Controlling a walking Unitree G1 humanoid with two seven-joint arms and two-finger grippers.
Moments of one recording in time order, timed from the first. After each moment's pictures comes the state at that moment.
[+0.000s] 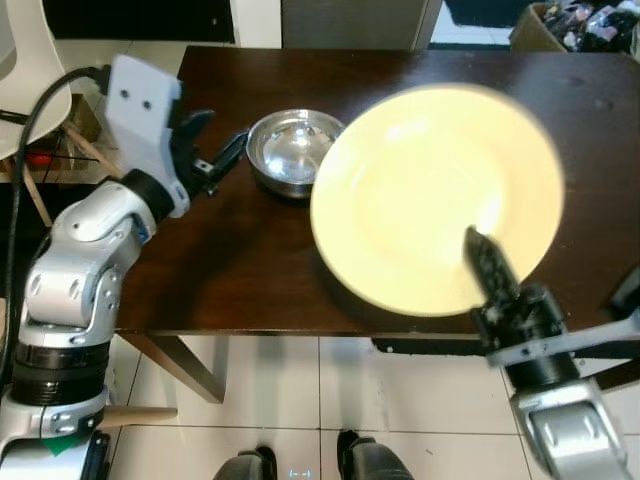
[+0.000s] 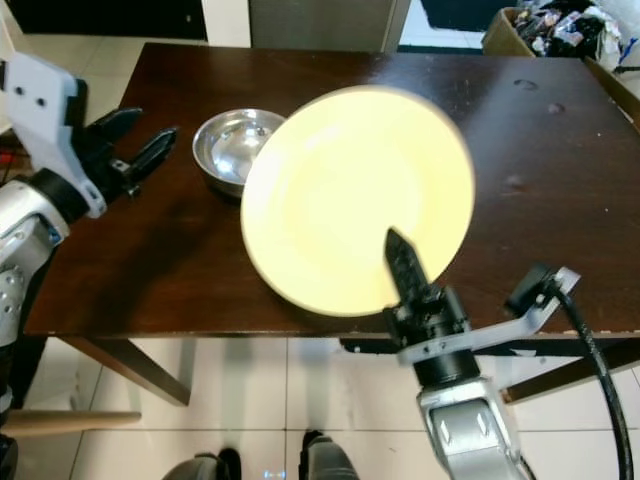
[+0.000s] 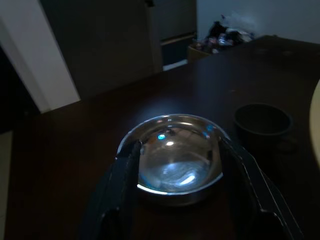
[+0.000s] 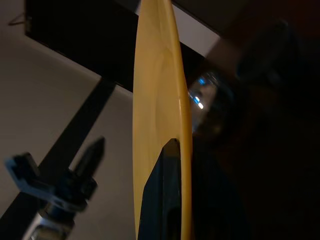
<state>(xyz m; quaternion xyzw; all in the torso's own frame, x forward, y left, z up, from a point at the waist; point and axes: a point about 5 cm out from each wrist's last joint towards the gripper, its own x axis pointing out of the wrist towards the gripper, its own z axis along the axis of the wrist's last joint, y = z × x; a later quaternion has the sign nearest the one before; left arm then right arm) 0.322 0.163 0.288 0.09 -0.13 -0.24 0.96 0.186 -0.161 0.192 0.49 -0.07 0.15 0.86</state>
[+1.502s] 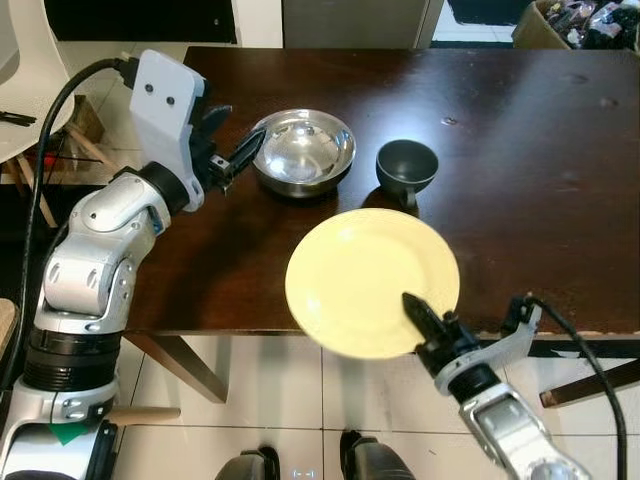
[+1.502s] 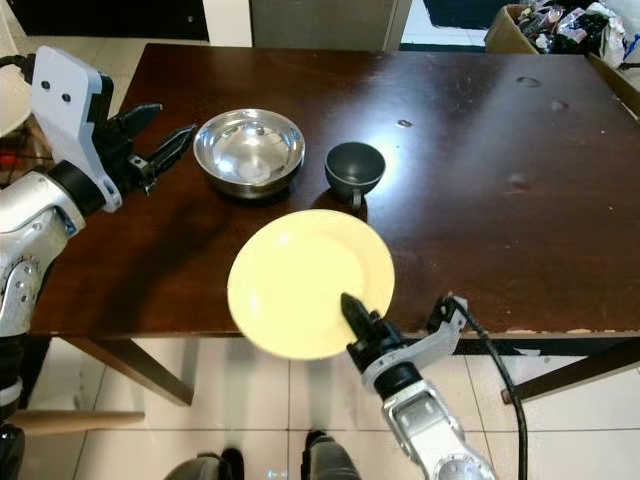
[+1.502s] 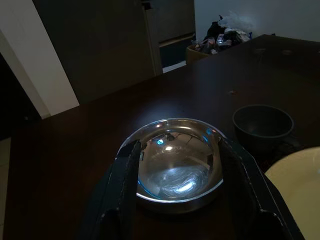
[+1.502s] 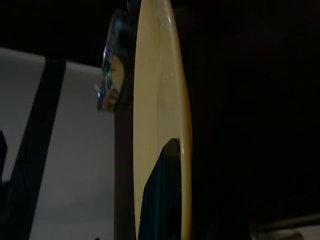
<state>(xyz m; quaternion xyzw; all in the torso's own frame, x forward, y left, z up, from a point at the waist) 0.327 0.158 0.287 0.10 -0.14 -0.24 0.96 0.240 -0.160 0.125 0.55 0.08 0.10 0.83</state>
